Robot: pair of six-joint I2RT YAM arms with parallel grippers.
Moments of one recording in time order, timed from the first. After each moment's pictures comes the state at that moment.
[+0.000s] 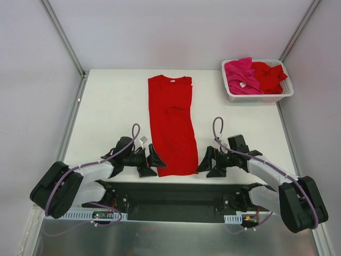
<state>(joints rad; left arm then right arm) -0.52 1.20 0.21 0.26 0.73 -1.09 0.35 1.10 0.37 -0.37 -0.80 0.54</state>
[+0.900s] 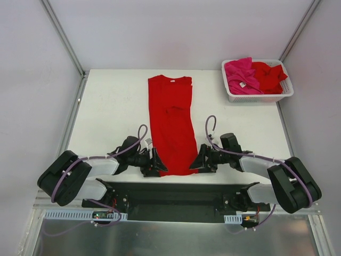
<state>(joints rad) -0.59 1.31 0.25 0.28 0.72 -1.09 0.45 1.29 0.31 0.10 -0.84 0.72</state>
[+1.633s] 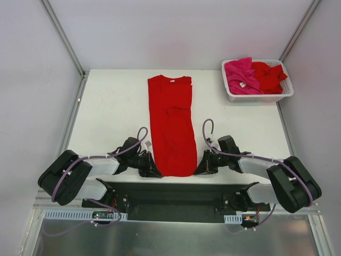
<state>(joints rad) -0.59 1.32 0.25 0.19 0.70 -1.05 0.49 1.30 0.30 0.05 -0.76 0.69</state>
